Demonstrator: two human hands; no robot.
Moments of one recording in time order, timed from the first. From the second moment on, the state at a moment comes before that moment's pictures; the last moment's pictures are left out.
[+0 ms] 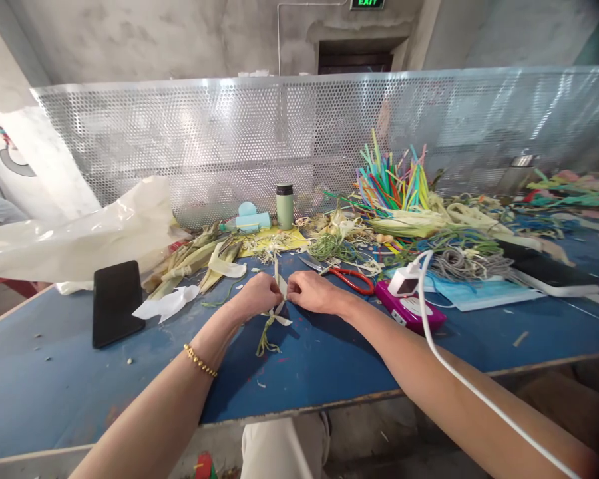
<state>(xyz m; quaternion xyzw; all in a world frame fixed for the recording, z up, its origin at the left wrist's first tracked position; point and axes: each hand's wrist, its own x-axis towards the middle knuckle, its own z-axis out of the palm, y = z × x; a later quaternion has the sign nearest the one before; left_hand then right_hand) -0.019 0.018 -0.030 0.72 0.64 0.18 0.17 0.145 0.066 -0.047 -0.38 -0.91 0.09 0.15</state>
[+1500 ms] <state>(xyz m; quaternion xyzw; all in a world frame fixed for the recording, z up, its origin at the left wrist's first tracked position) -0.019 0.010 -0.032 0.81 0.56 0.15 0.02 0.144 0.039 -0.037 -0.23 -0.95 -0.19 0.07</state>
